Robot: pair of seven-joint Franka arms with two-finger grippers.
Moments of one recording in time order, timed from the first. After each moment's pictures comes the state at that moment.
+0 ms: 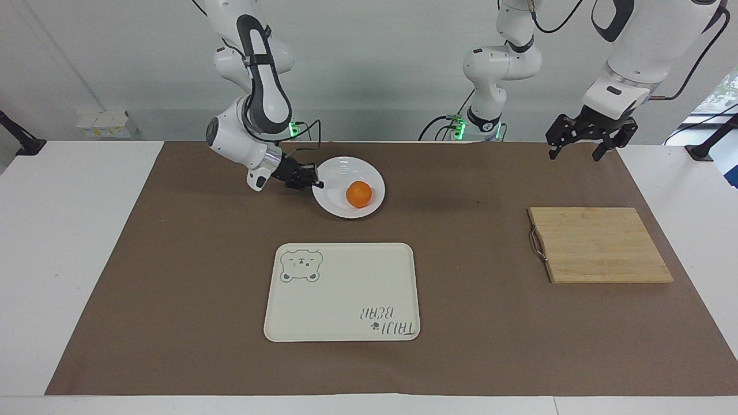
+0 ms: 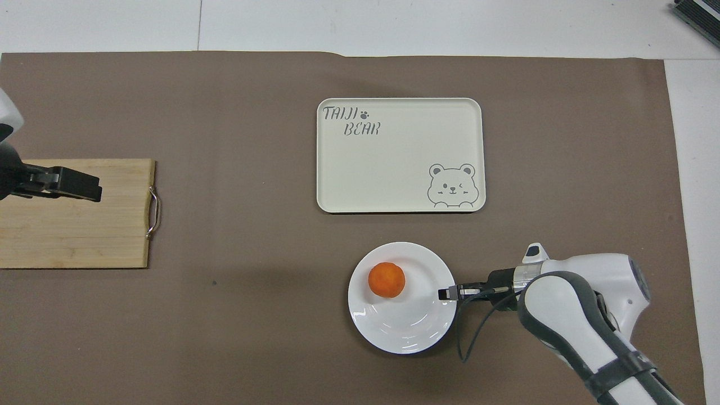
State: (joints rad) left arm 0.02 -0.04 -0.11 -1.60 0.00 1.57 0.03; right arm 0.23 -0.08 -0.03 -2.56 0.98 2.22 -0.51
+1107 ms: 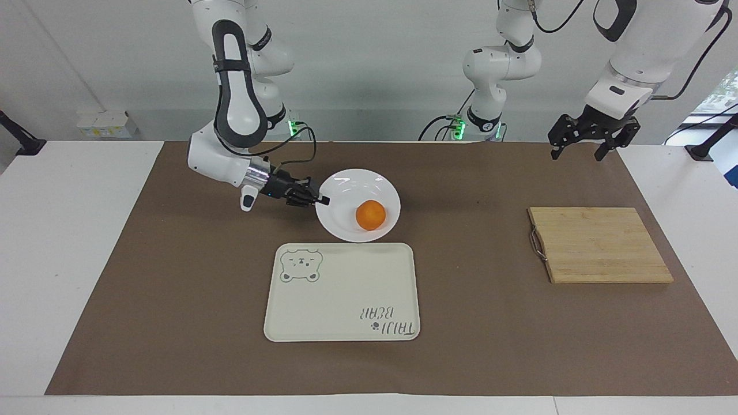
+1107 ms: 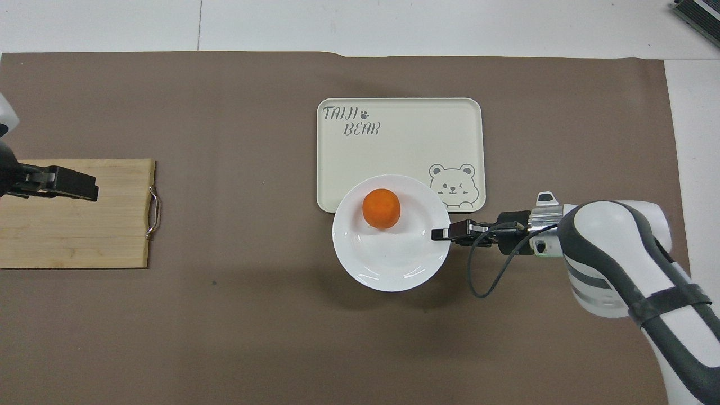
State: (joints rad) left arm 0.02 -0.04 -0.11 -1.60 0.00 1.57 0.03; right arm 0.13 0.07 -0.03 -2.27 1.19 2.05 -0.51
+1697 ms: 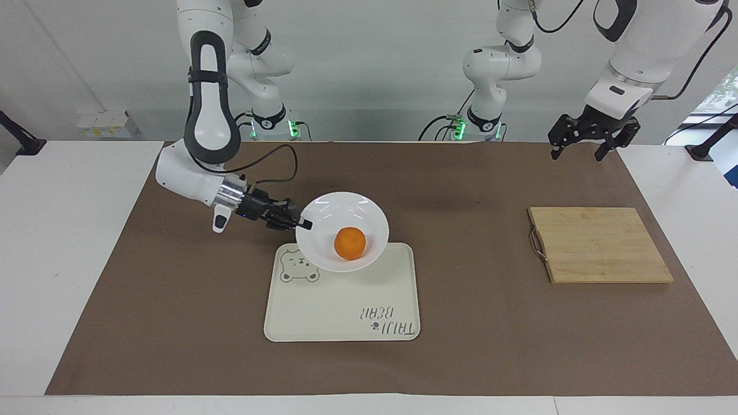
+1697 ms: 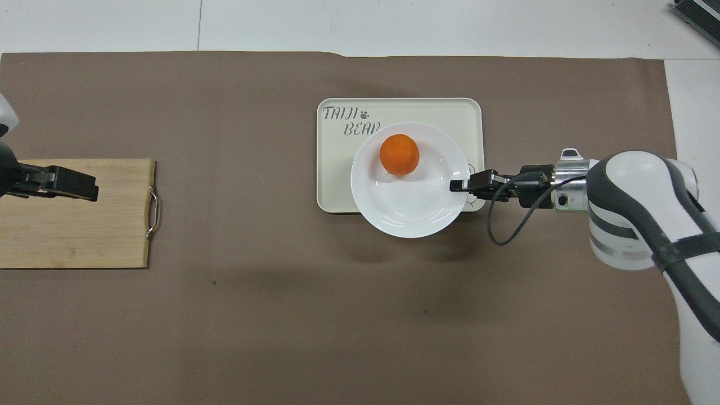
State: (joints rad) left arm 0.02 -0.04 -0.11 -1.60 0.00 1.57 0.03; right arm 0.06 0.25 -0.04 -2.00 1.19 2.04 -0.51
